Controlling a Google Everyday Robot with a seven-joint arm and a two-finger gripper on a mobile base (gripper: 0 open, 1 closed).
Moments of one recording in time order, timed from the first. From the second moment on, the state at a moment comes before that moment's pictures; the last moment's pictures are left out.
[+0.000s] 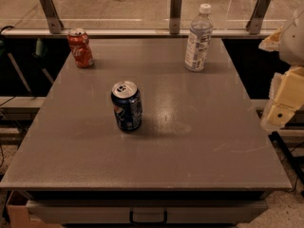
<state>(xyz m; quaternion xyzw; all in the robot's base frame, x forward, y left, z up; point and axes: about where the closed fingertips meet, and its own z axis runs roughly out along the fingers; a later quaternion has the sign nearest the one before) 0.438 -0.217 0.977 -0.60 0.78 -0.03 0.16</state>
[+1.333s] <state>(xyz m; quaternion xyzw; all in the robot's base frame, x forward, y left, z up) 0.485 -0.088 0.919 -0.64 0.71 0.14 0.26</state>
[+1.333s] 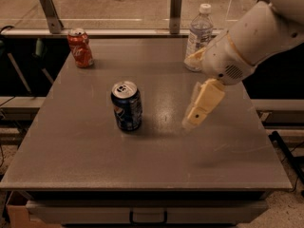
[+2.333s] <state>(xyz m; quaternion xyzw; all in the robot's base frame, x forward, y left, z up) 0.482 0.039 0.877 -0.62 0.62 0.34 0.34</state>
